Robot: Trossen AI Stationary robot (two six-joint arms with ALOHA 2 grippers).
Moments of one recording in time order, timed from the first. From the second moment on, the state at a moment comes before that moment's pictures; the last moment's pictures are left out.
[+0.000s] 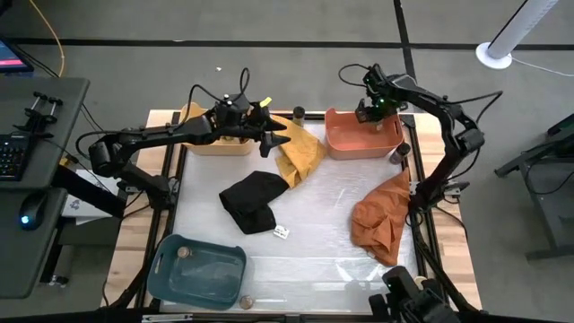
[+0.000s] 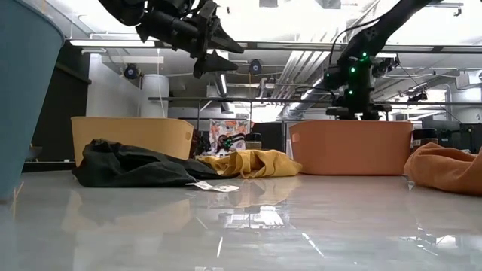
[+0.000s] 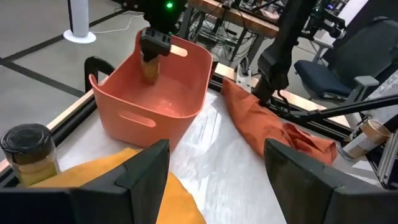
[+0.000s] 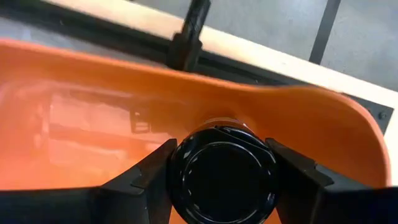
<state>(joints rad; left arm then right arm) 0.46 1.45 1.05 0.04 0.31 -0.18 -1.04 1.69 1.29 -0.96 0.17 0.22</state>
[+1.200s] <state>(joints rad) 0.46 1.45 1.05 0.04 0.31 -0.15 -1.07 1.55 1.29 -0.91 0.21 0.26</state>
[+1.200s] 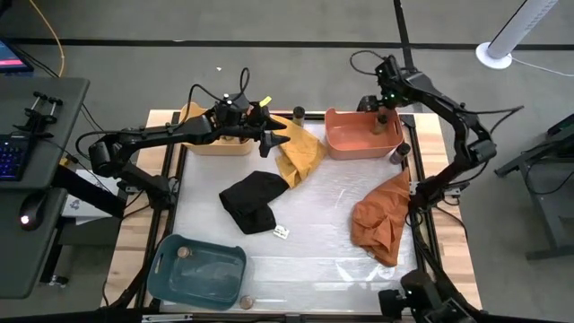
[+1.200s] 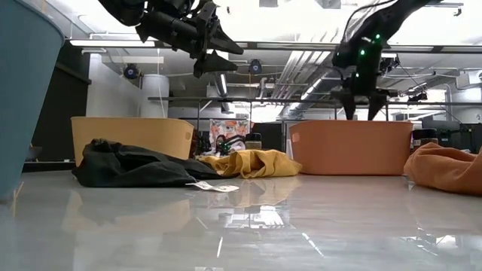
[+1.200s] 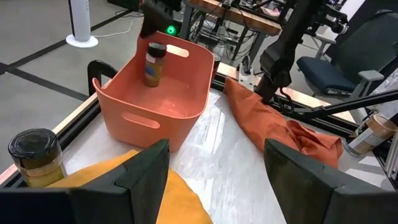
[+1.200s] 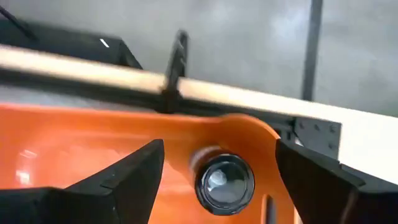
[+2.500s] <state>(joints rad) 0.46 1.36 1.05 0.28 0.43 -0.42 -0.61 2.09 1.61 -0.27 0.11 0.26</state>
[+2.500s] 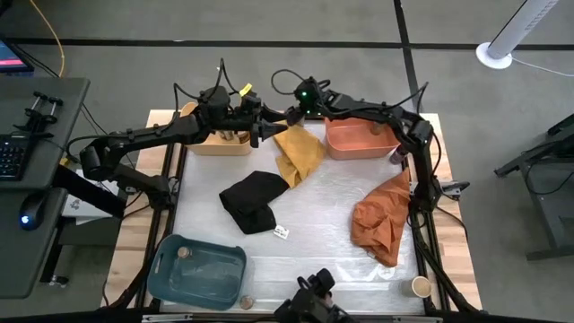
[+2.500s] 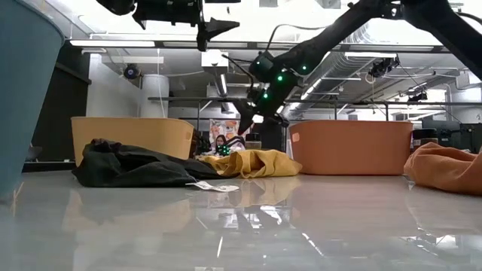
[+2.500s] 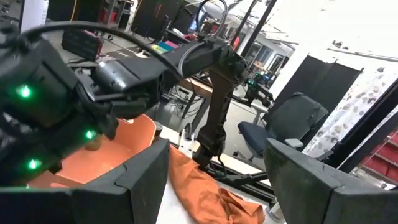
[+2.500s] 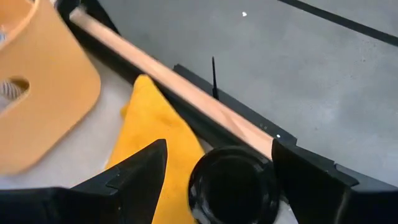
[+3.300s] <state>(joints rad) 0.46 1.36 1.05 0.27 0.43 -0.42 -0.60 2.09 1.62 -0.34 0.13 0.19</state>
